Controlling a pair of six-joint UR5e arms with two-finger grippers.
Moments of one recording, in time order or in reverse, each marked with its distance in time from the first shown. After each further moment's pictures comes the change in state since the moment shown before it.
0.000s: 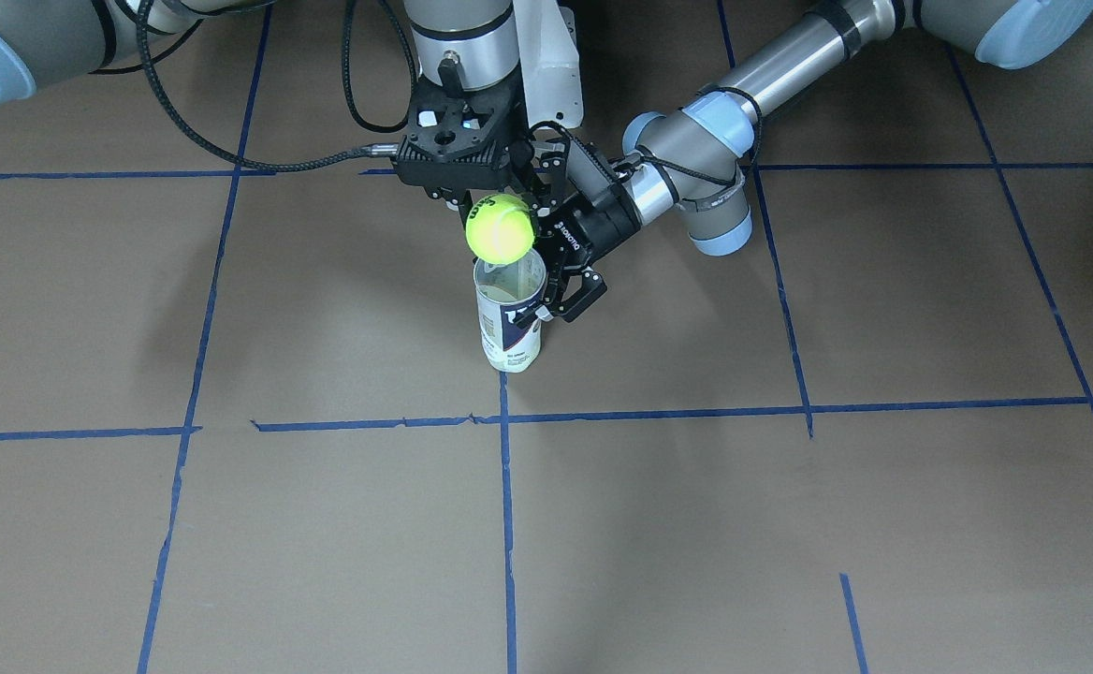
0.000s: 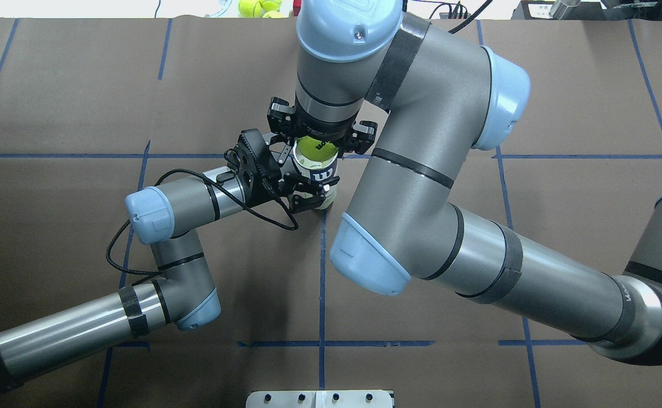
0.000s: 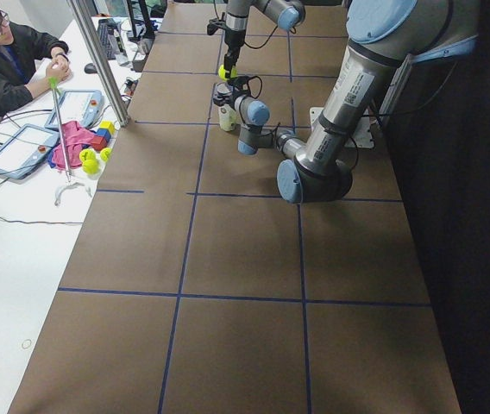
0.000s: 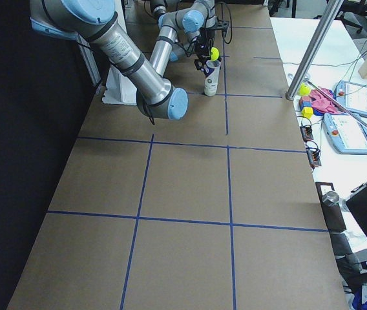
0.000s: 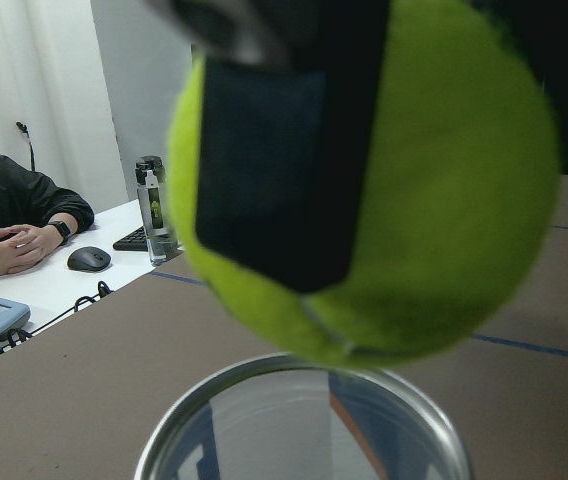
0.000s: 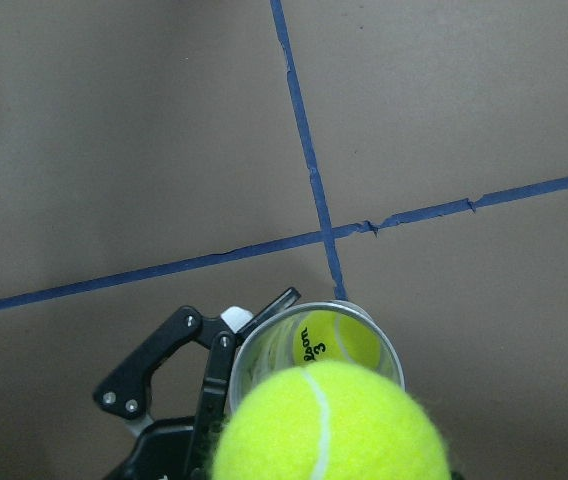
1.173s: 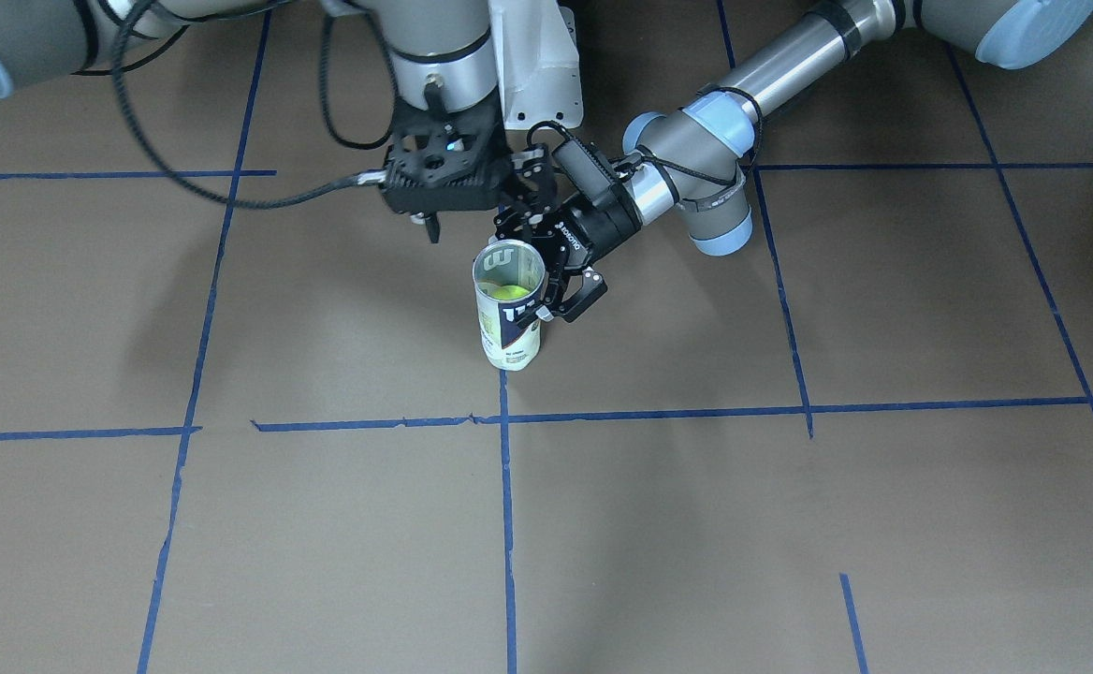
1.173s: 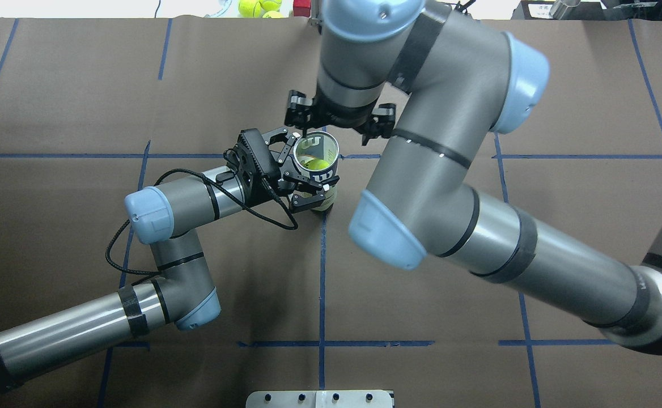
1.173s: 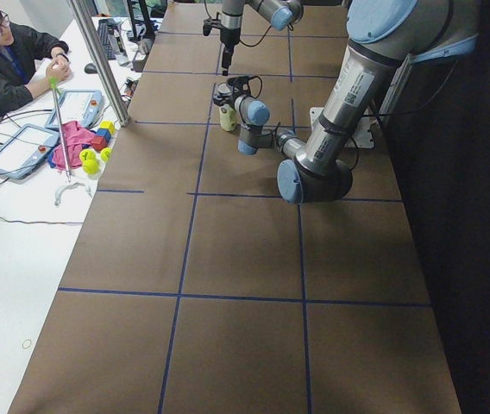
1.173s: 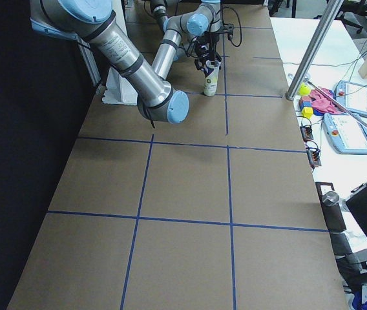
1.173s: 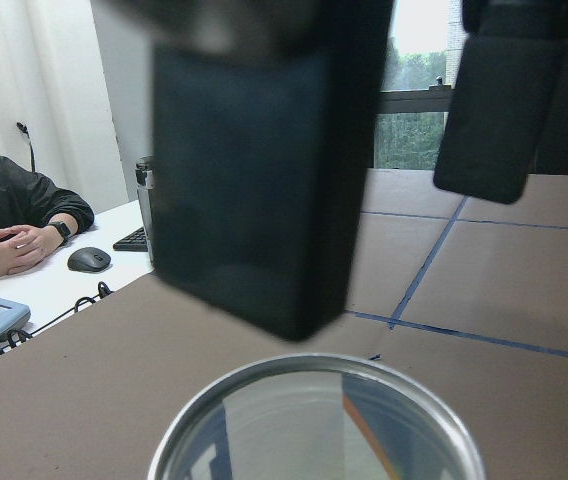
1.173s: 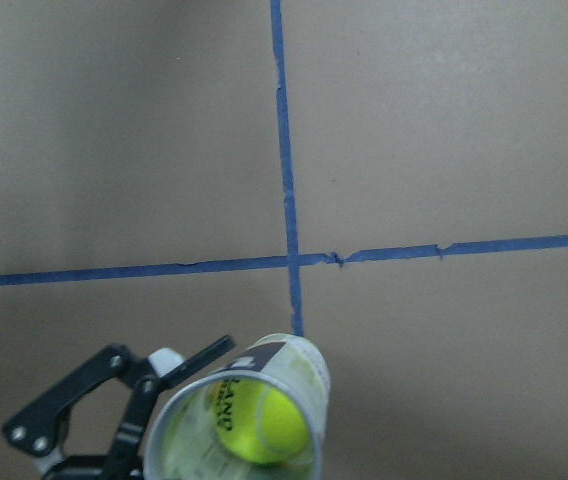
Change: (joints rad) left arm -0.001 0.001 -0.002 -0.001 0.001 0.000; right arm 0.102 -0.056 -0.006 0.001 0.105 -0.236
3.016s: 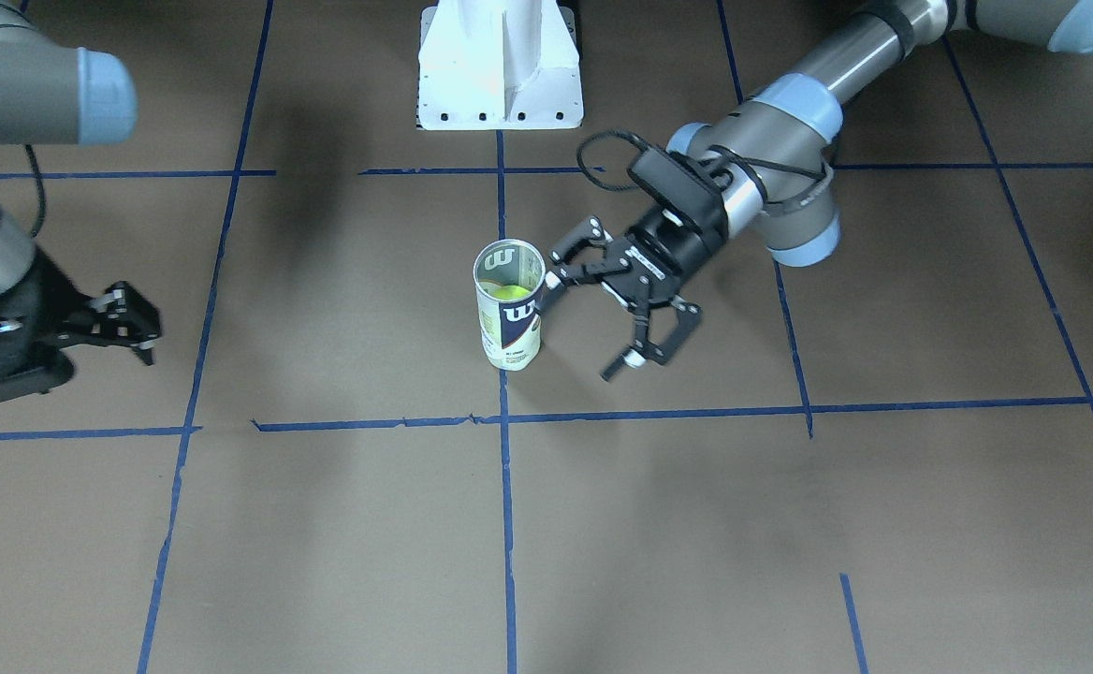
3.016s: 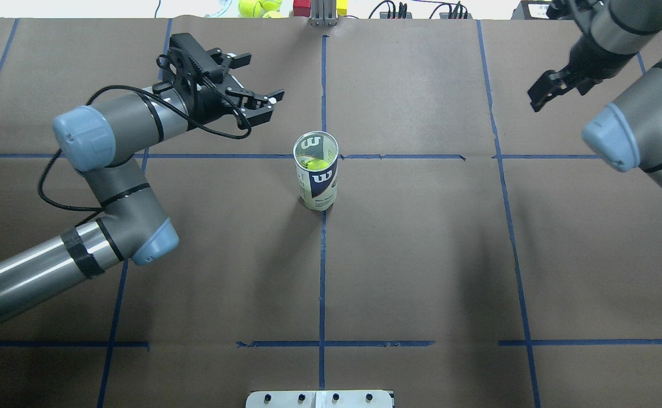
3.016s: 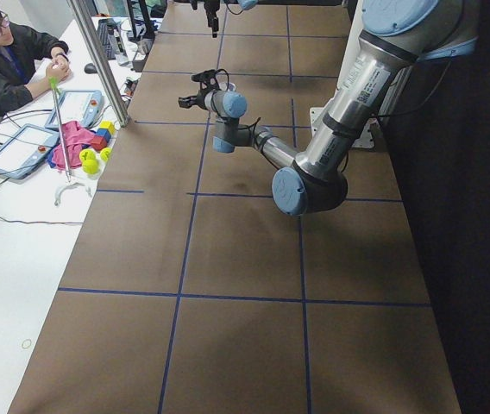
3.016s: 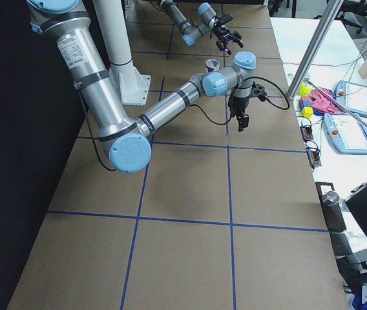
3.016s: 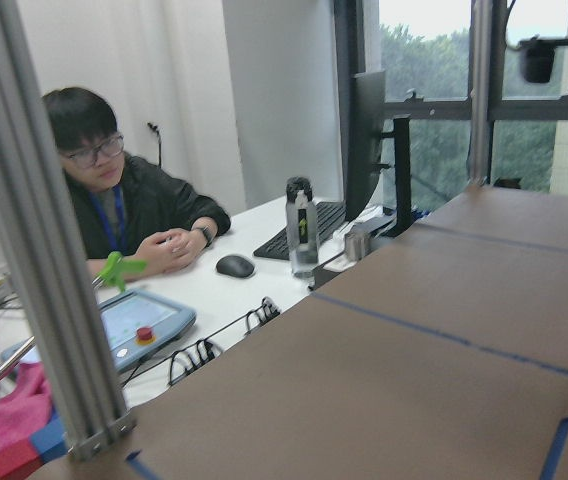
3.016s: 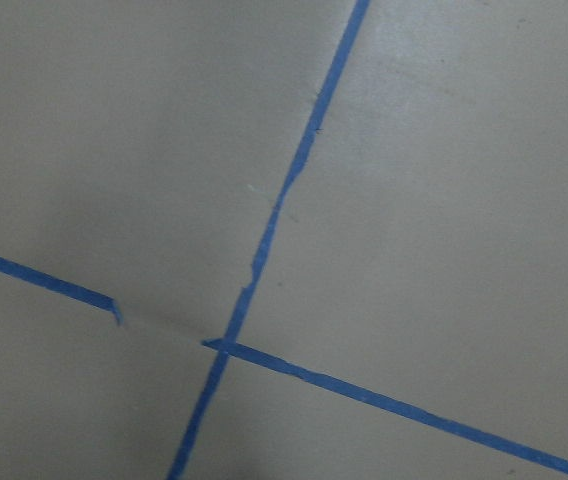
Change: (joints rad) left arm -0.259 0.081 -0.126 0.314 -0.102 -0.125; right arm 0.403 -0.501 -0.001 0.142 0.160 -0.887
